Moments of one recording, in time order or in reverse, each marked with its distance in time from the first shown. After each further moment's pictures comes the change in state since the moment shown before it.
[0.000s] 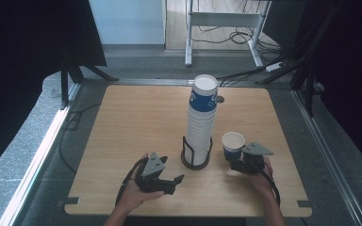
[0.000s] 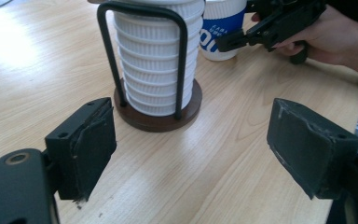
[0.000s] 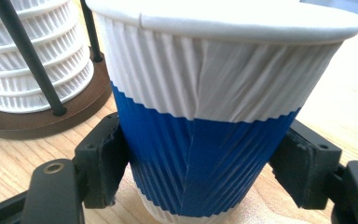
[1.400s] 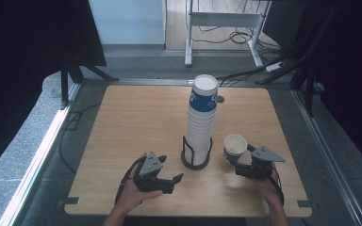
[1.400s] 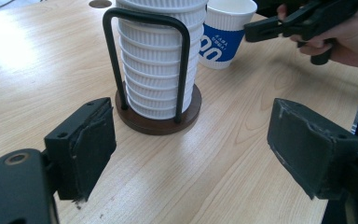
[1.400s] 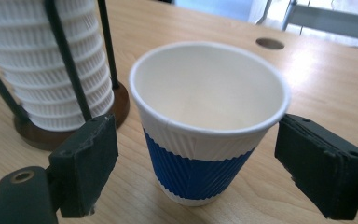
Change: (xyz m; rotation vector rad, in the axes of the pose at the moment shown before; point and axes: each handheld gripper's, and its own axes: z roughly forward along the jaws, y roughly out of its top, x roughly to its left) left arm 0.004 0.001 -0.004 -0.017 -0.002 -0.017; right arm 0.008 0.007 -0.040 -0.091 -0.018 0.043
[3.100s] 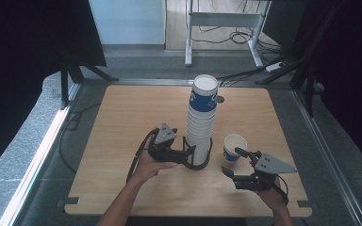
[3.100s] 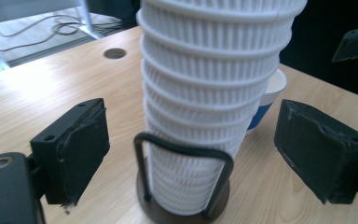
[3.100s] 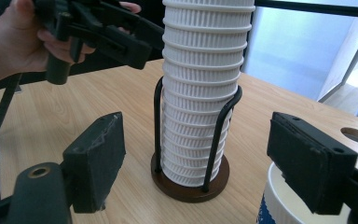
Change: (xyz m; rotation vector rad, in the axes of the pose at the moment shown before) left arm 0.027 0.069 0.045 -0.068 0.008 0.018; right arm 0.043 0.044 -0.052 -0.191 0.306 -0.115
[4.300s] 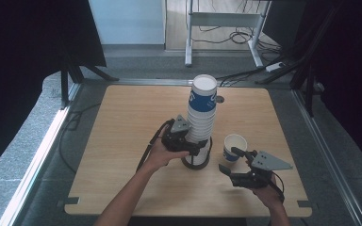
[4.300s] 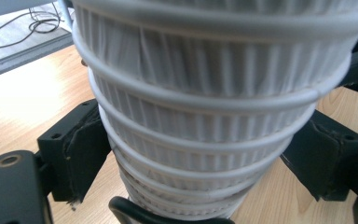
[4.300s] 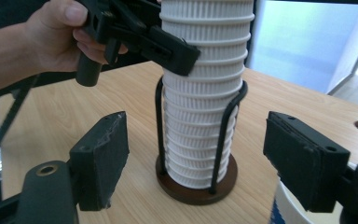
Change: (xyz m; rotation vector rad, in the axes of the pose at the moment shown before) left arm 0.000 0.023 0.036 0.046 -0.046 0.051; right arm -0.003 -0.002 0.011 0.004 0.021 0.044
